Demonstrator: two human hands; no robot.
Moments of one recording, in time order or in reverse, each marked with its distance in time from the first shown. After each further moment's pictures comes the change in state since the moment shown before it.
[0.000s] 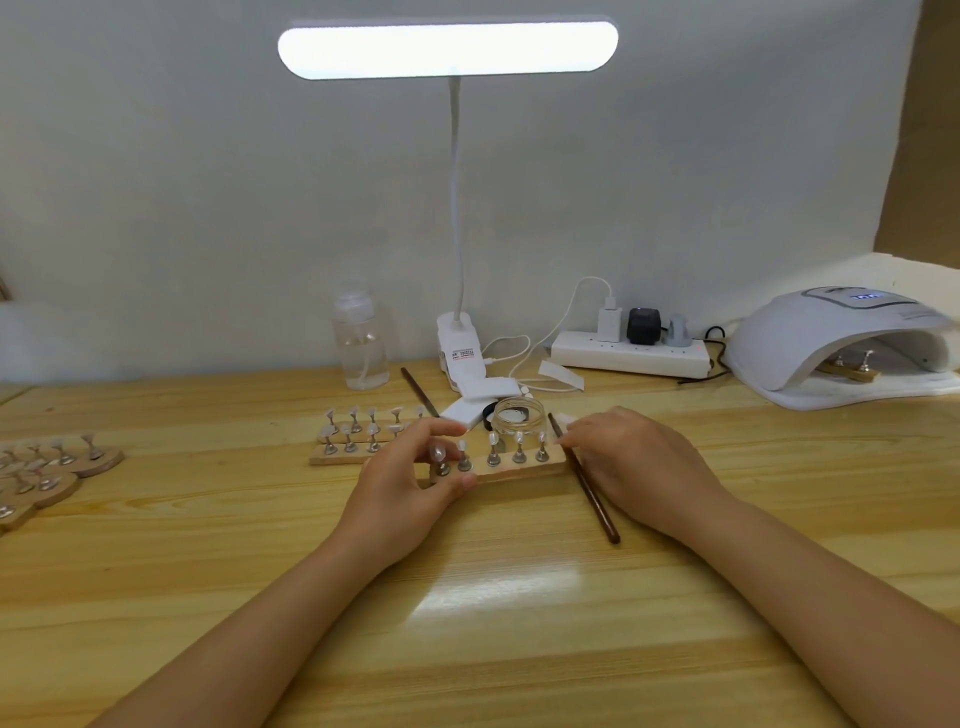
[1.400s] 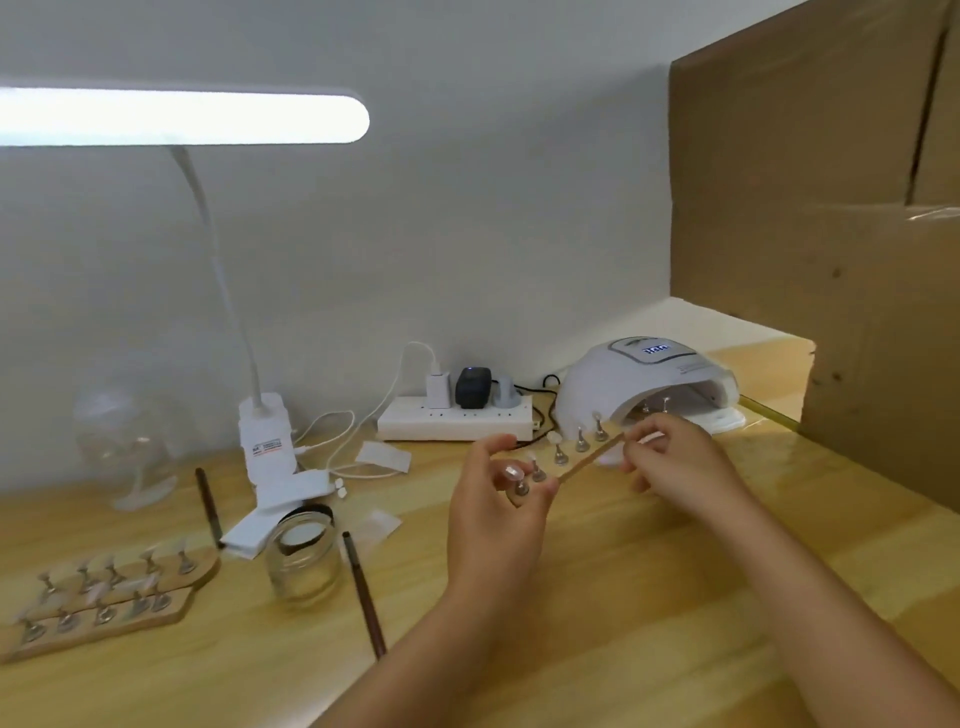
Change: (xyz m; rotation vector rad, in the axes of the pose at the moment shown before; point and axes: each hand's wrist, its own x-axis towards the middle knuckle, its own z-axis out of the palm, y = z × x) left_hand 0.075 0.126 0.188 -0.401 -0.004 -0.077; right_hand -0.042 0.164 -0.070 0.619 0.228 0.854
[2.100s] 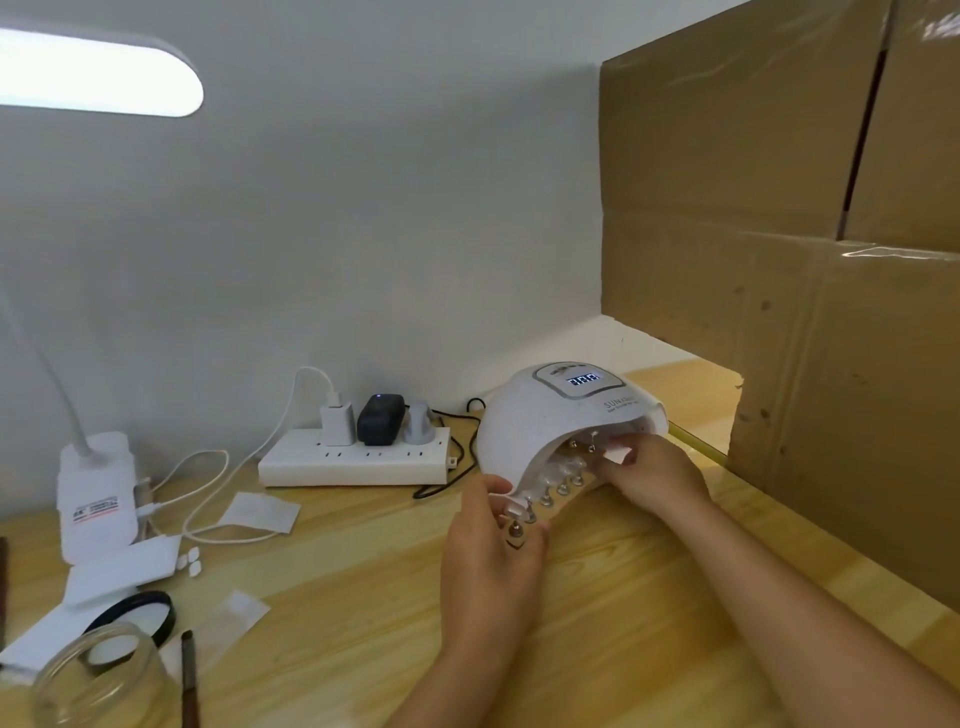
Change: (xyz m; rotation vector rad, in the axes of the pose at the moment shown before) left_hand 0.034 -0.017 0.085 0.108 -0.071 0.001; right_hand 0.087 0.058 -0.040 -0.465 0.093 0.111
